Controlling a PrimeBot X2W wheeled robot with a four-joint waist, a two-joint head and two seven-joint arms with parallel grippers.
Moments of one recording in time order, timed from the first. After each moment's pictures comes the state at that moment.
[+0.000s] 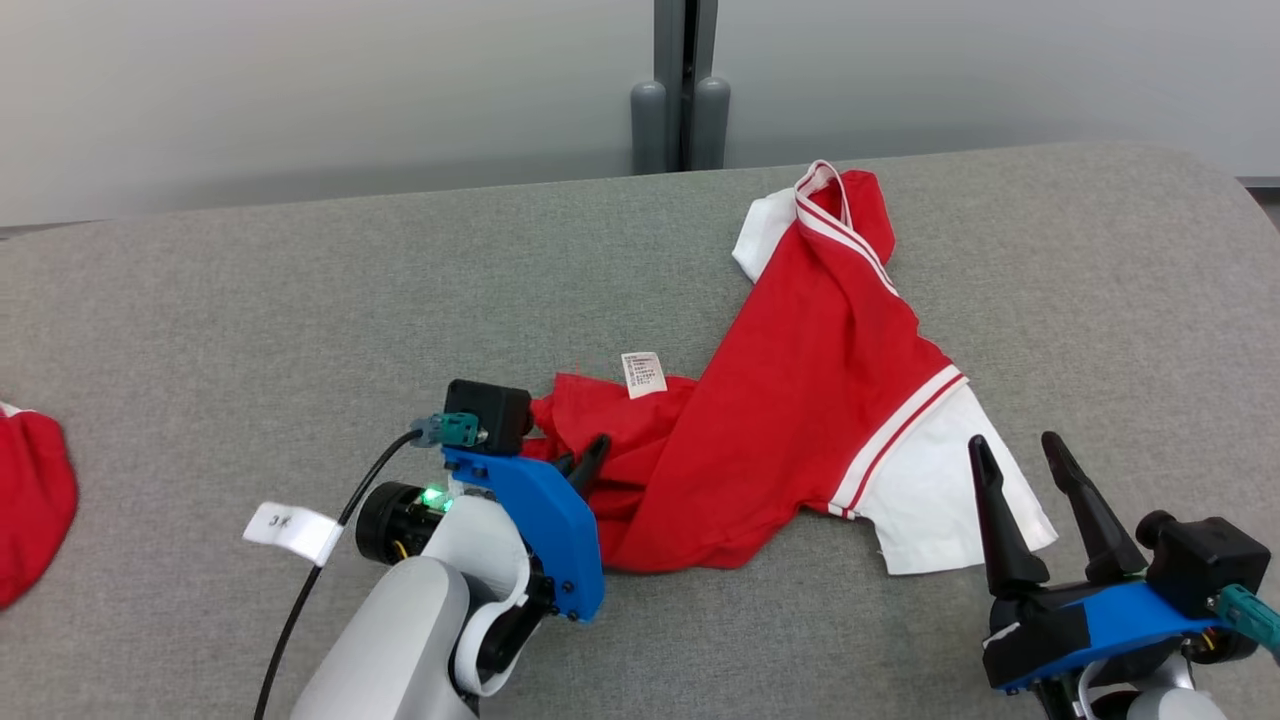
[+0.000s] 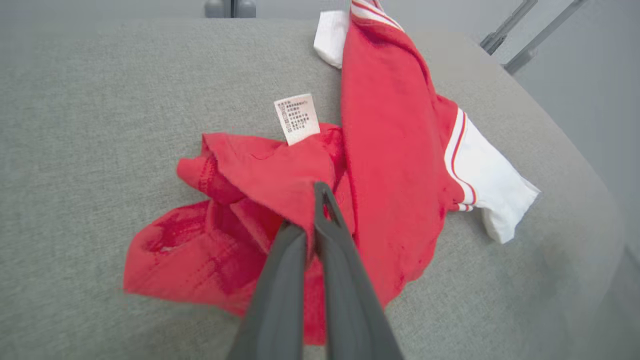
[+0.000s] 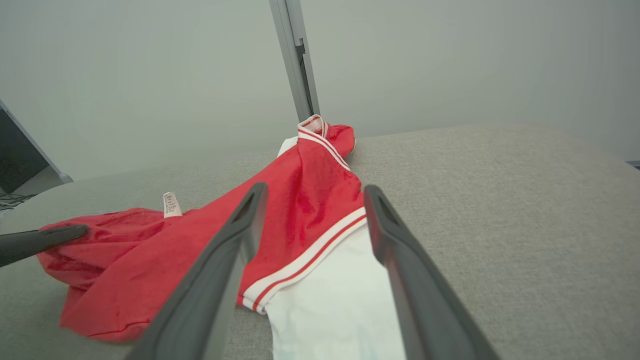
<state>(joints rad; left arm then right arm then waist) -0.40 0.09 -0.46 0.37 -0.51 -0.09 0.41 -0.05 -0.05 -0.01 0.06 0.25 0.13 -0.08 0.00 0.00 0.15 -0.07</state>
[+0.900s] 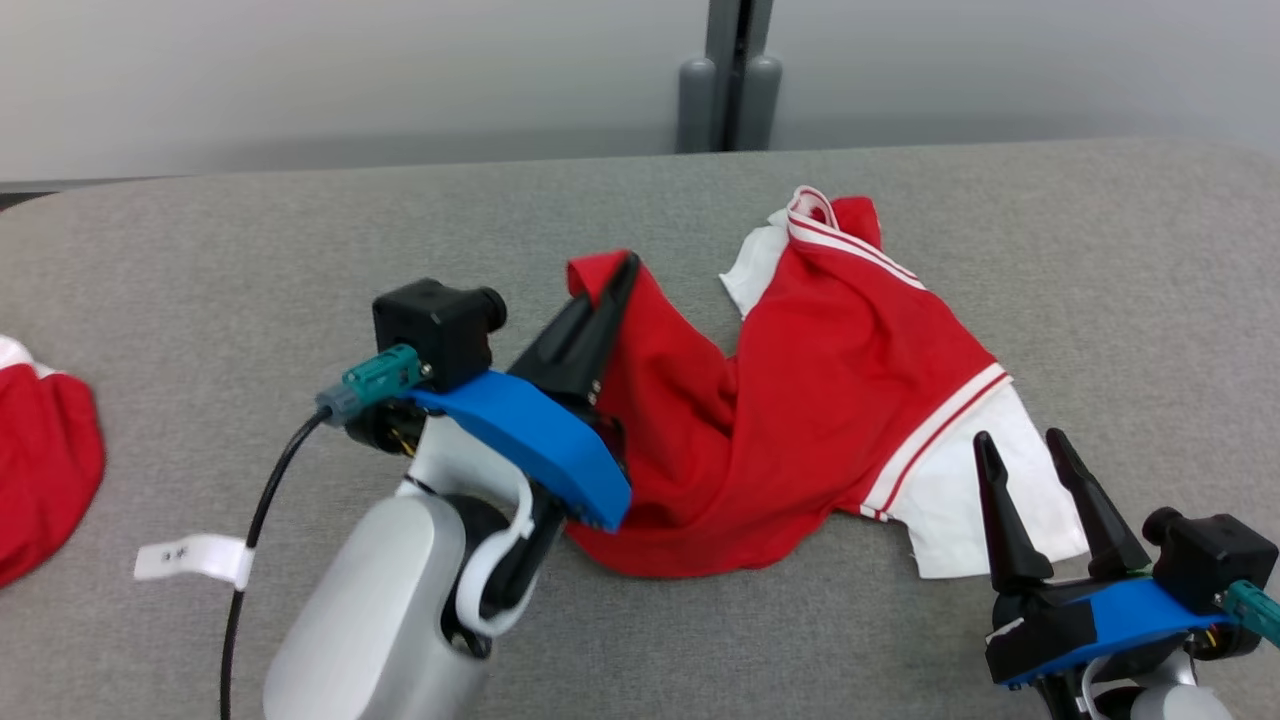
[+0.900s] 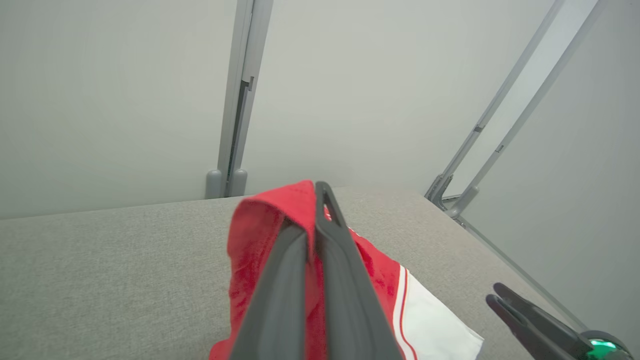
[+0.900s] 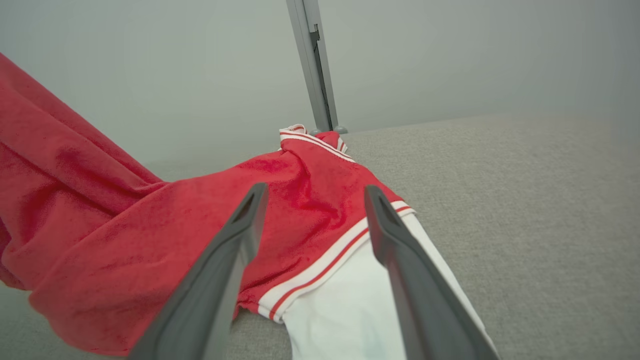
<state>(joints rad) -0.39 0.07 -0.44 -0.02 -0.56 -0.04 0.25 -0.04 -0.05 -0.03 0.05 0.26 0.13 -0.07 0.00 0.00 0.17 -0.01</state>
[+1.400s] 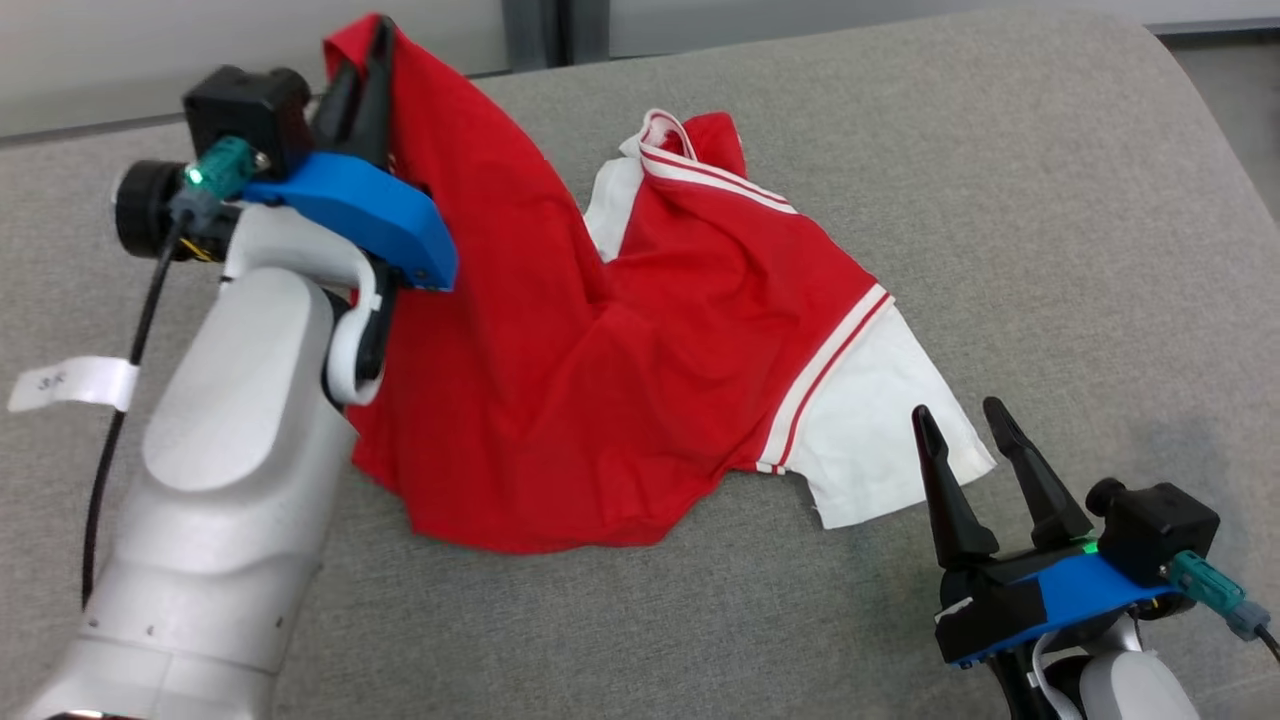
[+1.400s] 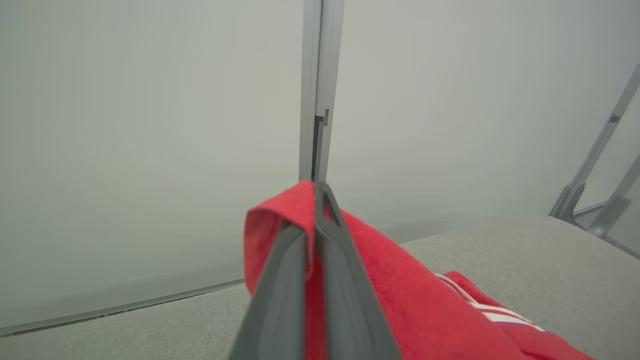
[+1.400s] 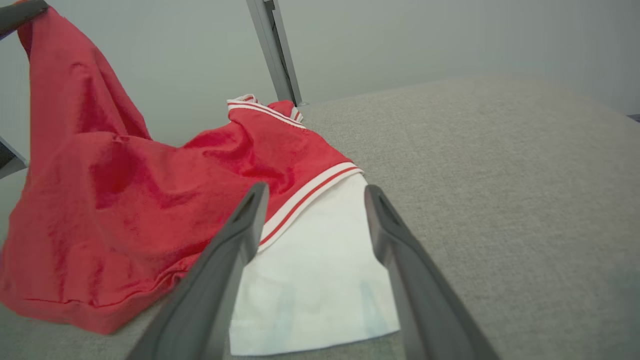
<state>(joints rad) -0.83 0.15 -0.34 0.59 -0.36 0.00 -0.08 -0.11 -0.05 0.07 0.08 0.28 0.13 -0.10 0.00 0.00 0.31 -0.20</state>
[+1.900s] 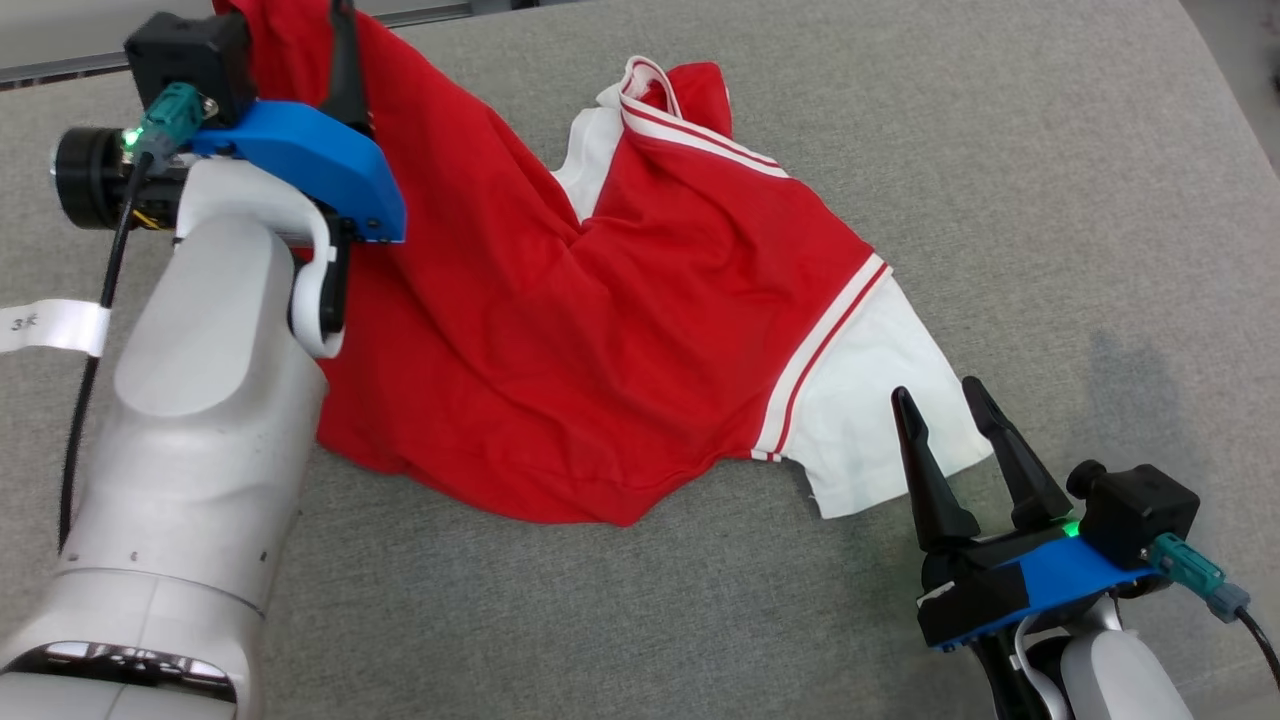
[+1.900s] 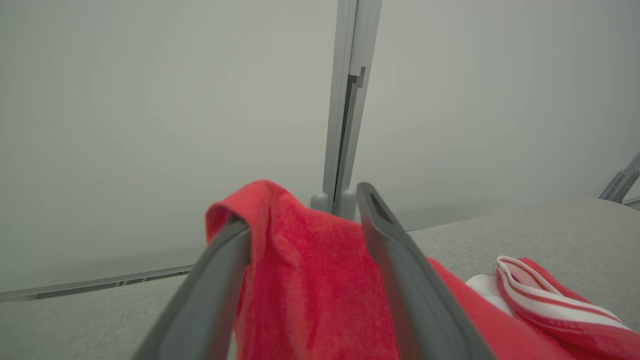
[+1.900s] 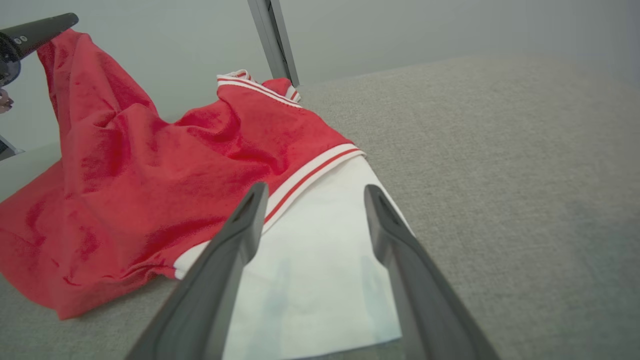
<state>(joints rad) -1.01 0.17 -0.33 0.89 -0.34 0.02 -0.20 -0.16 -0.05 0.10 0.11 0.29 0.13 -0.13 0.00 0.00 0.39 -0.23</state>
